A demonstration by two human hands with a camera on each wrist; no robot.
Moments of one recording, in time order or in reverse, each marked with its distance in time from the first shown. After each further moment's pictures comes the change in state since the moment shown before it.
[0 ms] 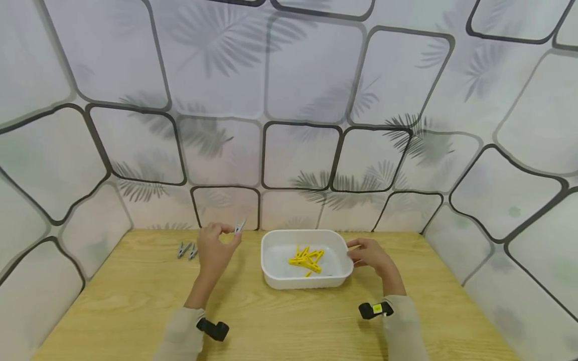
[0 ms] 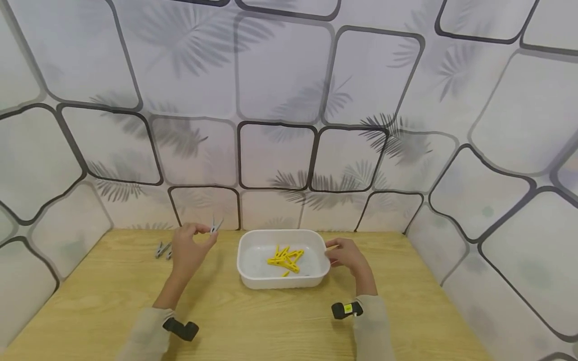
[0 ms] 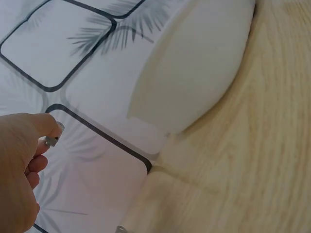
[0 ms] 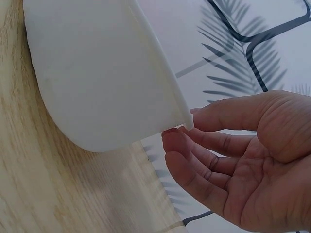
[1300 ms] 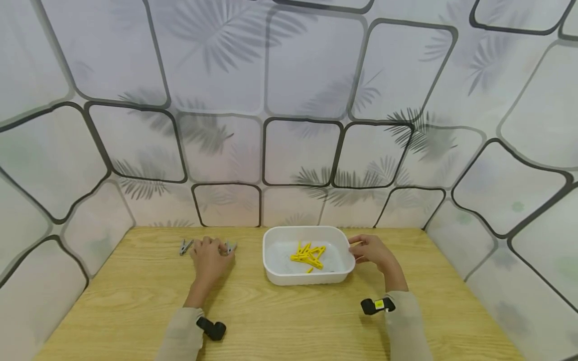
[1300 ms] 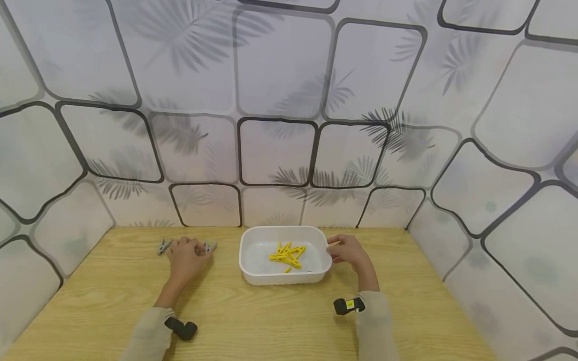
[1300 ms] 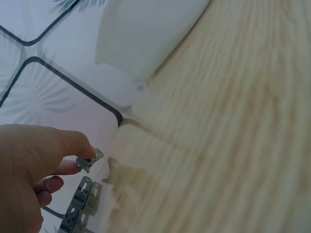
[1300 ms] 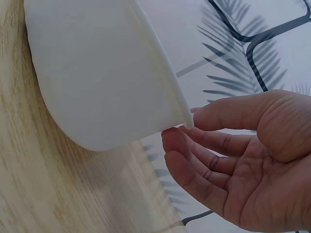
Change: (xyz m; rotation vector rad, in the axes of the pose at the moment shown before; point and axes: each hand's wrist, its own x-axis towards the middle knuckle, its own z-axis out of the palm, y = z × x) left_hand -0.025 -0.046 -0.006 0.317 -0.322 -0.169; right_hand 0.002 0.004 -0.001 0.024 -0.030 0.000
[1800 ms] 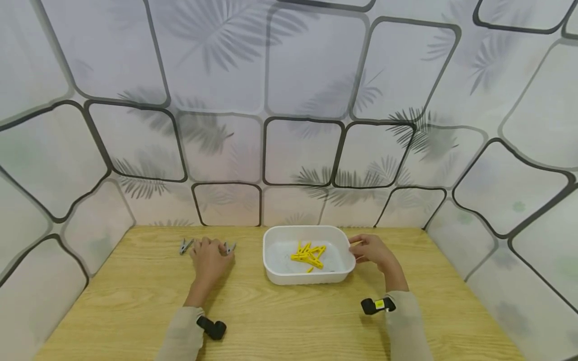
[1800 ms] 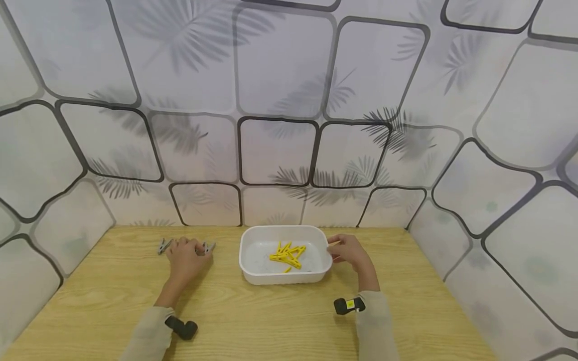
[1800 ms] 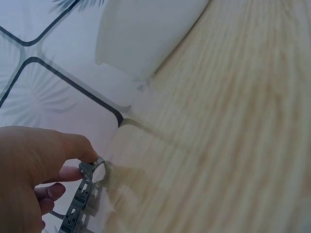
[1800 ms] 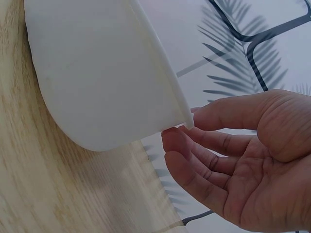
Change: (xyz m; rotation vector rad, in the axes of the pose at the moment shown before) left_hand 0.000 0.000 -0.001 0.002 -0.050 -0.038; right_hand 0.003 0.001 -0.002 -0.007 -0.007 0.001
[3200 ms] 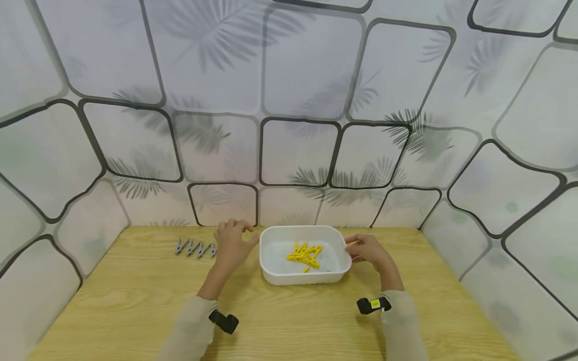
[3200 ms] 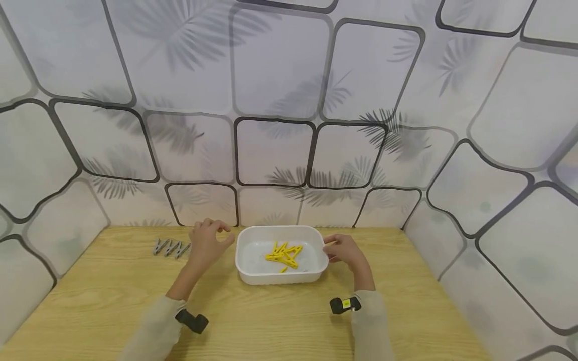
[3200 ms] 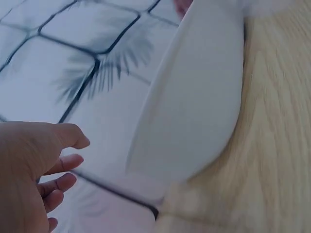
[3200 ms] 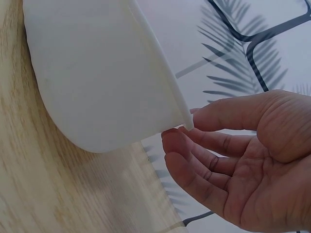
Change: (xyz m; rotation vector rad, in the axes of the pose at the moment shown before) left_hand 0.012 0.089 -0.007 -0.108 0.019 0.175; right_hand 0.001 0.001 0.002 0.012 0.019 0.002
